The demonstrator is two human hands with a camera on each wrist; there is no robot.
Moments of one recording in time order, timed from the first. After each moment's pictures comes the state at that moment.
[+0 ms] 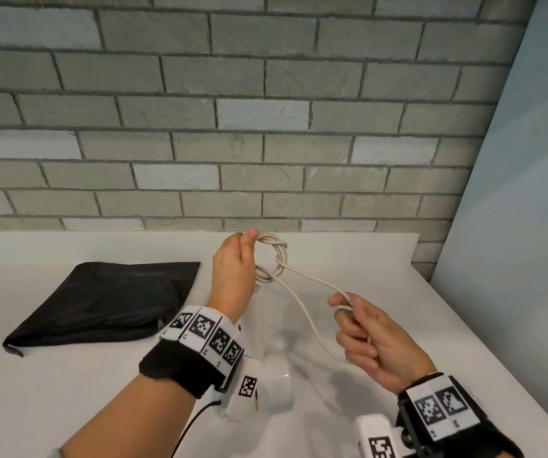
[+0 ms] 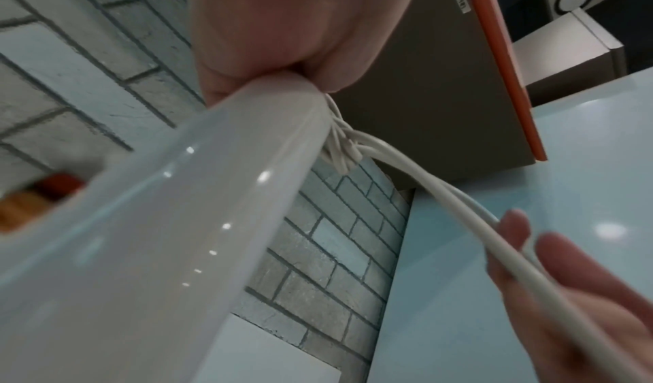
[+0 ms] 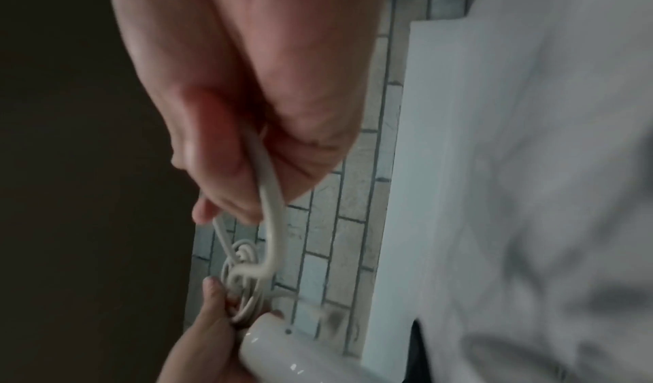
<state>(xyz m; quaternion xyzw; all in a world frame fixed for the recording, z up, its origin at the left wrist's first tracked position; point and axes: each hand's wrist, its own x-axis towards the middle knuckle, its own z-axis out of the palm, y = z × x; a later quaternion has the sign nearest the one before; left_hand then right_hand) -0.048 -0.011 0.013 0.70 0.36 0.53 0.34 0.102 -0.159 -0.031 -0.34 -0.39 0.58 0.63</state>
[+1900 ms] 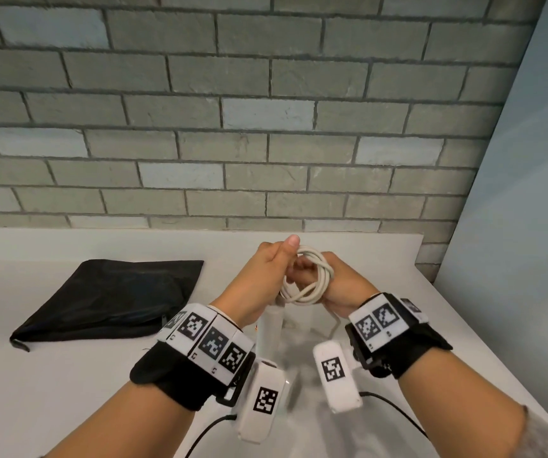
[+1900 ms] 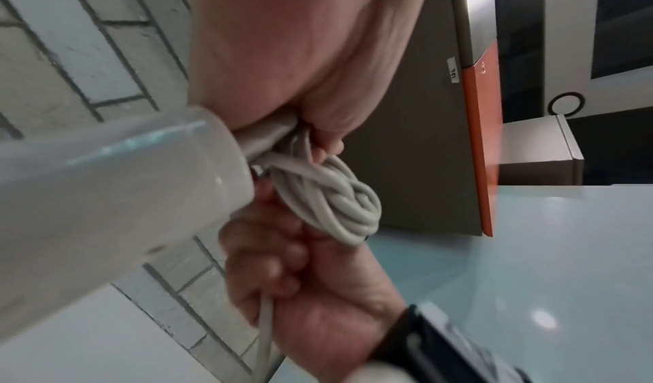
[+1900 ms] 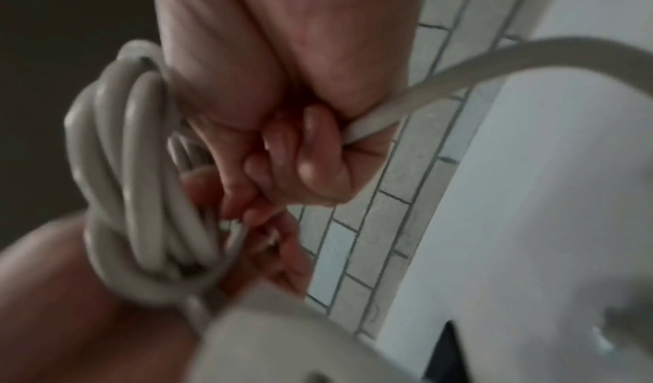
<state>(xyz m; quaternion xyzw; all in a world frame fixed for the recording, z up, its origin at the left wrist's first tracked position) -0.042 -0.044 0.032 0.71 0.26 0.35 0.55 0.083 -0.086 0.013 -0.51 -0.54 0.41 0.53</state>
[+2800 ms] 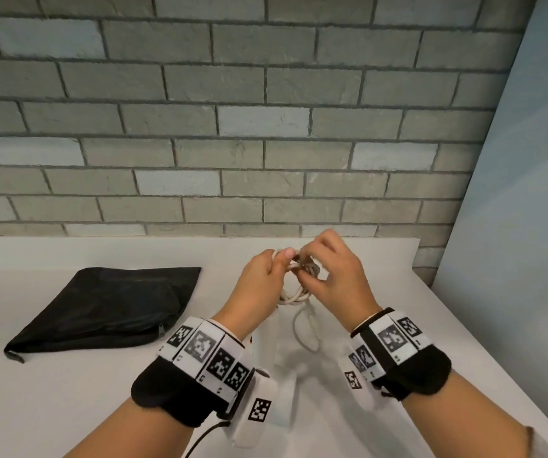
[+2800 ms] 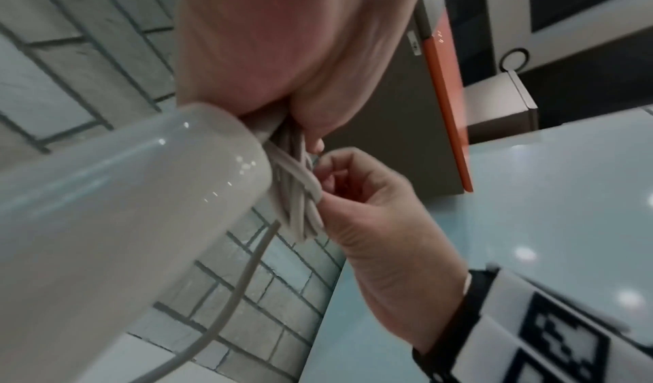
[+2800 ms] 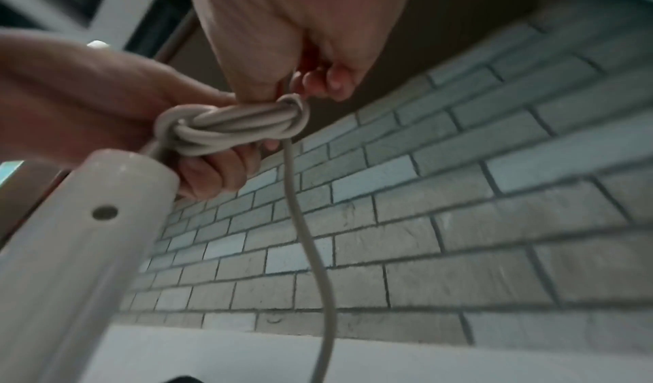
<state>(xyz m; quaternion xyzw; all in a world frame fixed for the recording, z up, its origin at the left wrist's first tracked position) -0.042 -0.046 0.030 0.75 0.30 0.40 0.43 0.087 -0.092 0.014 -0.57 -0.66 -0.15 0.47</state>
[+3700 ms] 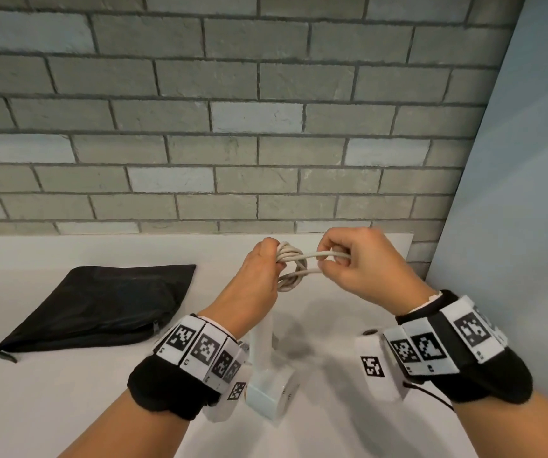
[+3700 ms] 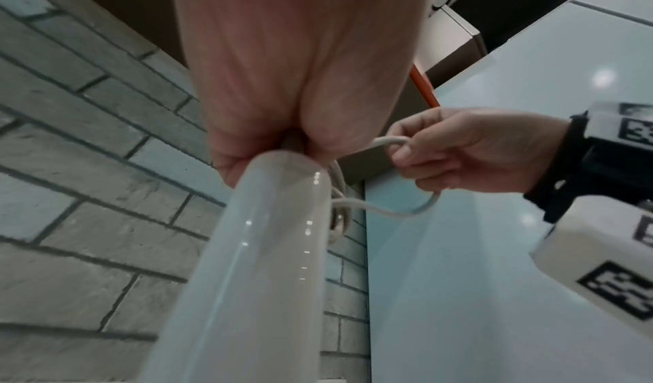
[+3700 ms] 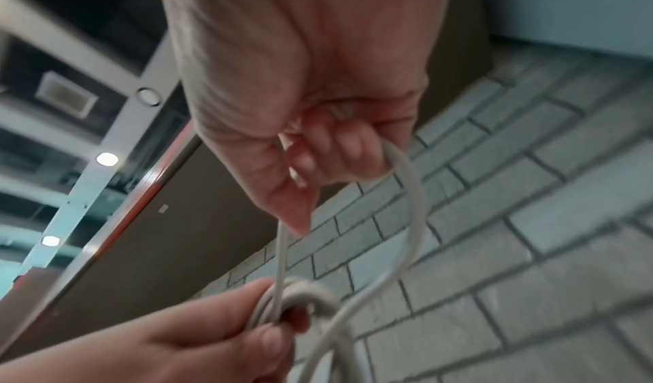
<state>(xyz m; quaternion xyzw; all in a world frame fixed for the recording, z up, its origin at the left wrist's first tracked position) -0.044 -0.030 0.018 0.88 0.27 0.33 0.20 0.092 -0.138 0.071 -0.66 -0.65 -0.01 0.36</state>
